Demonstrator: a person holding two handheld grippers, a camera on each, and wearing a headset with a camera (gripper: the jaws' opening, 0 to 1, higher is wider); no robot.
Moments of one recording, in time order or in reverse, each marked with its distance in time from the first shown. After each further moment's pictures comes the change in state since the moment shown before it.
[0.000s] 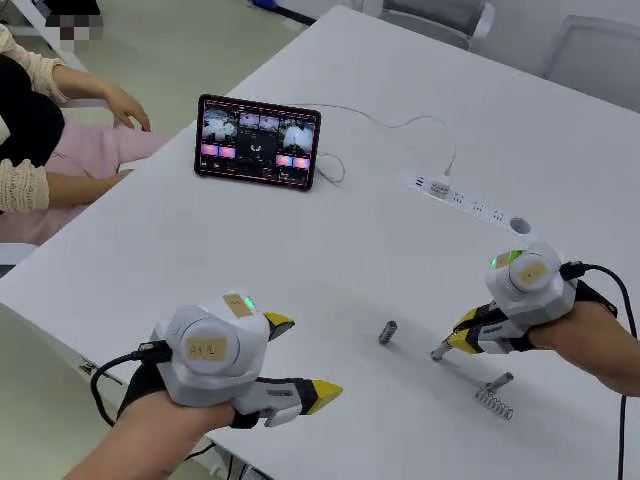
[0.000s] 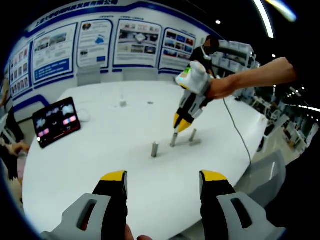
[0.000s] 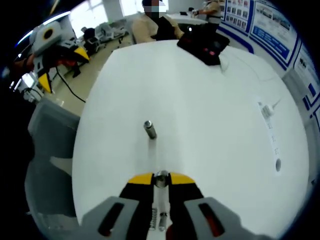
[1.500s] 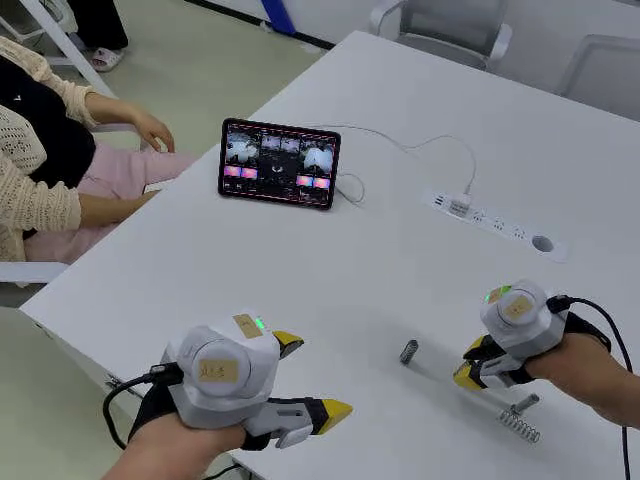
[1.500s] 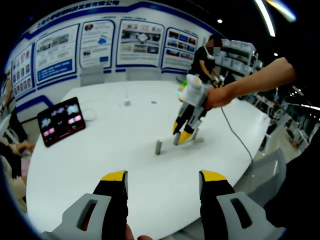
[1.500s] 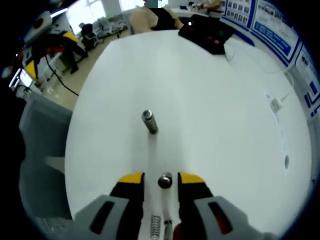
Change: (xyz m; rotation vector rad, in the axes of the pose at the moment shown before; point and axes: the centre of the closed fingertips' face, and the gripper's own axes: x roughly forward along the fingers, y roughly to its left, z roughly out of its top) left arm -0.013 0.004 -0.003 0.005 0.005 0.029; right arm 0.032 0.007 -0.013 0.025 0.041 -0.005
